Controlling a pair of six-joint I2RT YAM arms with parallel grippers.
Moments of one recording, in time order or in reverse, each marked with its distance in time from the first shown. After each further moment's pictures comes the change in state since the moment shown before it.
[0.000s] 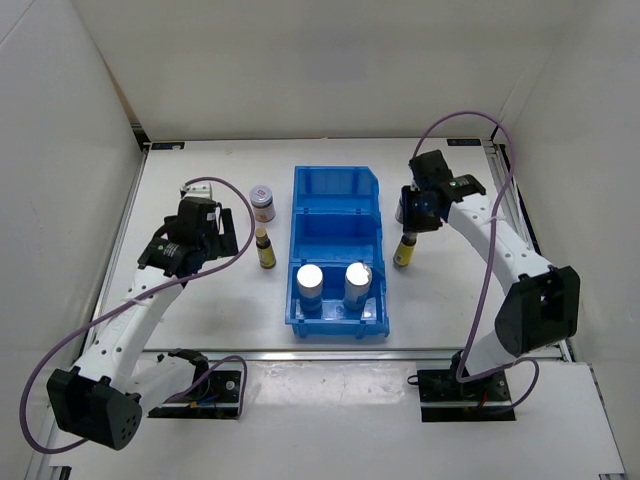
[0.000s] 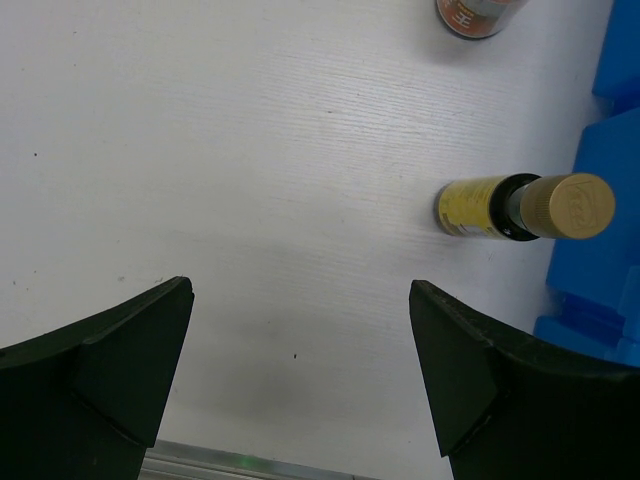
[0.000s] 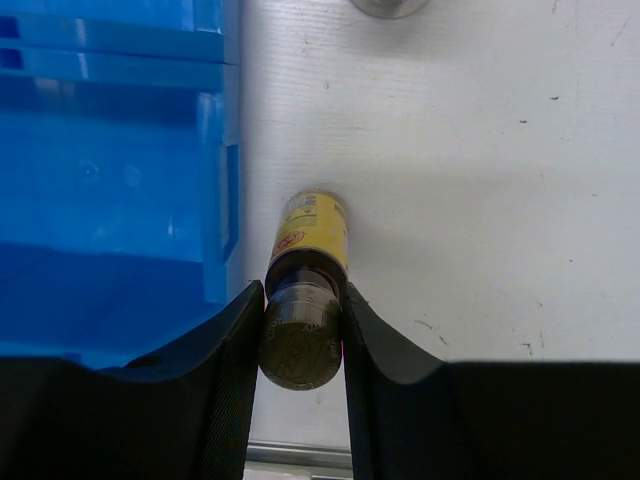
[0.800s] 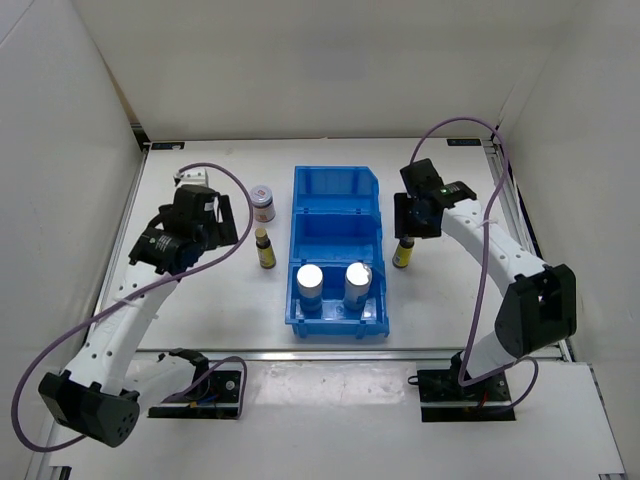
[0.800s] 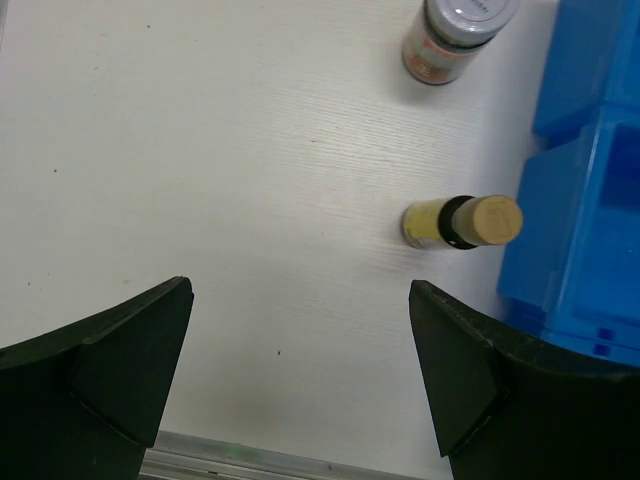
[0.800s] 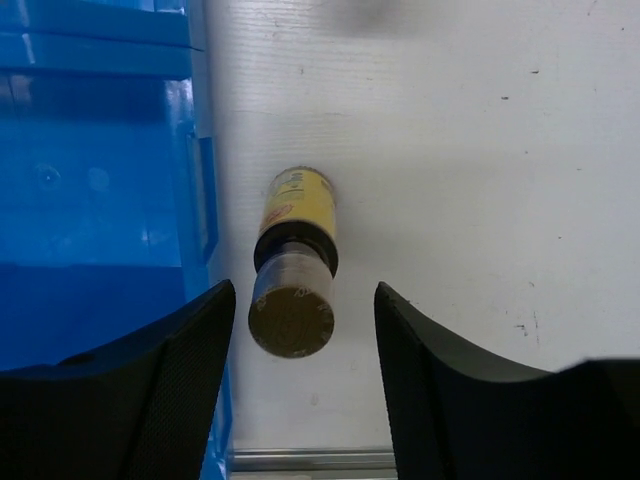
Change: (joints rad) left arm -0.075 0.015 0.176 -0.114 -0.059 -0.063; right arm 0.061 -0.012 -0.033 -0.009 0.116 0.053
